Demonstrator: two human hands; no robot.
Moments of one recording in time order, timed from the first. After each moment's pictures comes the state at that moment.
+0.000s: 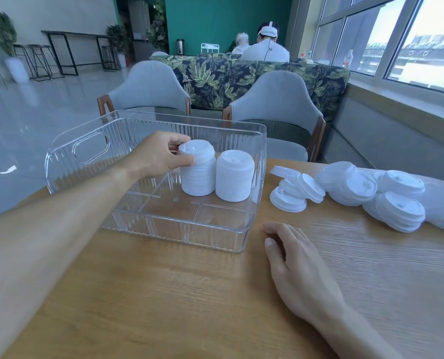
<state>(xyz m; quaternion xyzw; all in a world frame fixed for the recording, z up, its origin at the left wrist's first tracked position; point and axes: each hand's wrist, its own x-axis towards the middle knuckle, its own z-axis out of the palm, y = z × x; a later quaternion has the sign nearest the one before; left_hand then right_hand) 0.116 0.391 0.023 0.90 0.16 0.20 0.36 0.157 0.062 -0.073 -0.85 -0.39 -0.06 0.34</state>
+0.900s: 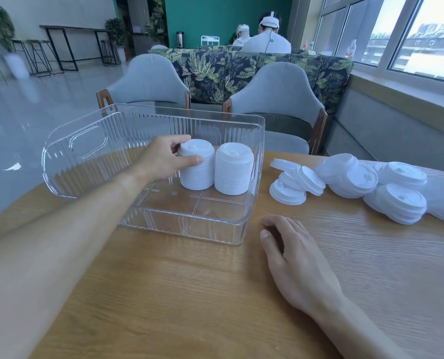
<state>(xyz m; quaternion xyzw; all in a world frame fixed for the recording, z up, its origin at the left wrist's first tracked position) 0.125 0.380 -0.001 0.87 0.19 0.23 0.41 0.156 0.062 -0.072 -0.85 -0.39 -0.05 0.35</state>
